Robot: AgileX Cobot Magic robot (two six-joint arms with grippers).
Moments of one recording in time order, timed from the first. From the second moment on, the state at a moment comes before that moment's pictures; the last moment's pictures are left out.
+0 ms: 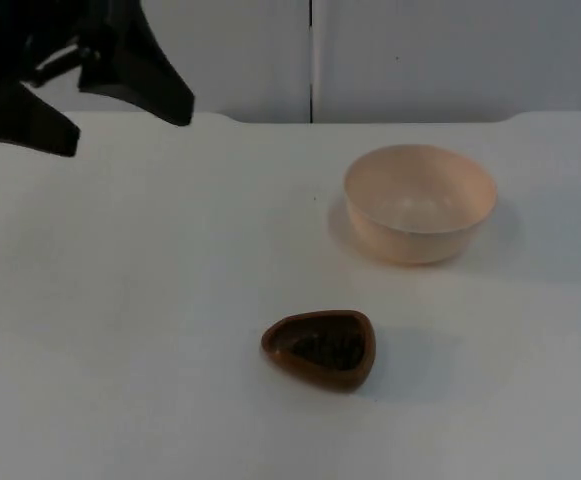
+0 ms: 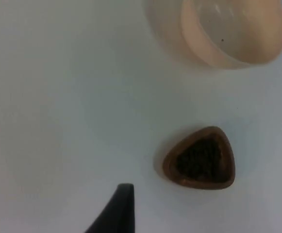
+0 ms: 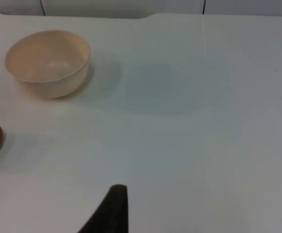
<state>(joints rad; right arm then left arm) 0.04 0.00 -0.52 0.01 1.08 -0.04 -0.17 1.51 -1.00 -0.77 0.74 0.56</state>
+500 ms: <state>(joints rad) 0.04 0.00 -0.52 0.01 1.08 -0.04 -0.22 1.85 -1.32 -0.77 0.73 0.46</state>
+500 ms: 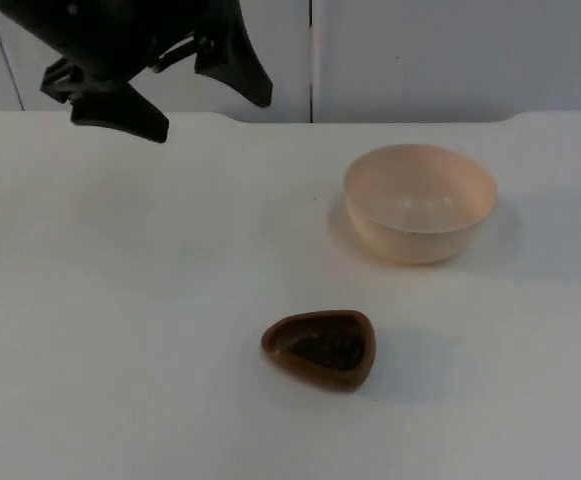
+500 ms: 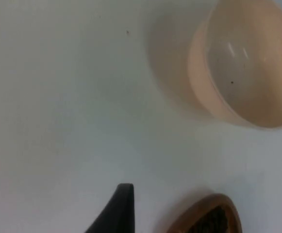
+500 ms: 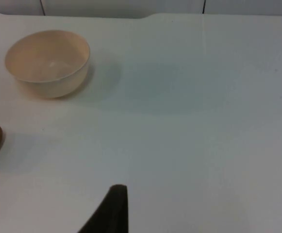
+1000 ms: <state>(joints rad) 0.04 0.00 -0.52 0.01 1.08 -0.04 -0.33 2.14 -1.63 -0.68 0.72 0.30</state>
